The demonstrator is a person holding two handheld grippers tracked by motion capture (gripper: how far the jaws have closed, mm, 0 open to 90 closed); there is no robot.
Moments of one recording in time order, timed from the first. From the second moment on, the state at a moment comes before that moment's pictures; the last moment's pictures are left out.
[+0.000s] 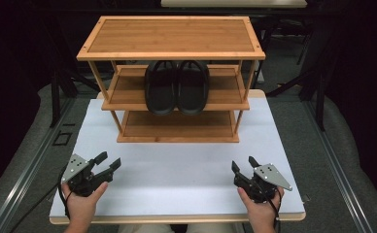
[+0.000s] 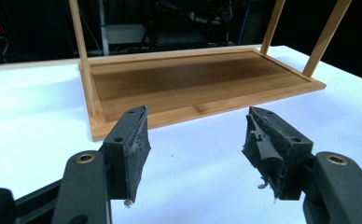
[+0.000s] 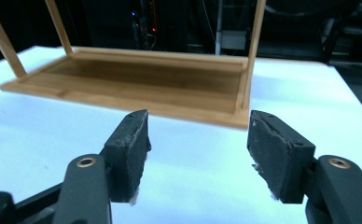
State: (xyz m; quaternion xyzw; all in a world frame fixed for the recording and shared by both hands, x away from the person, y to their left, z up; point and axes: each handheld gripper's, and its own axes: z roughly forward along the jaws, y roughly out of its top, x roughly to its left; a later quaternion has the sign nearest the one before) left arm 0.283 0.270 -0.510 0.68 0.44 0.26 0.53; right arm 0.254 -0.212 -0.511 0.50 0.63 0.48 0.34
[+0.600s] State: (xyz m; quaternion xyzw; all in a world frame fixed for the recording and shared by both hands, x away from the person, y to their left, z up) left arm 0.304 0.275 -0.544 0.70 0.47 0.24 0.48; right arm 0.266 -0.227 -0.549 0.54 0.63 0.45 0.32
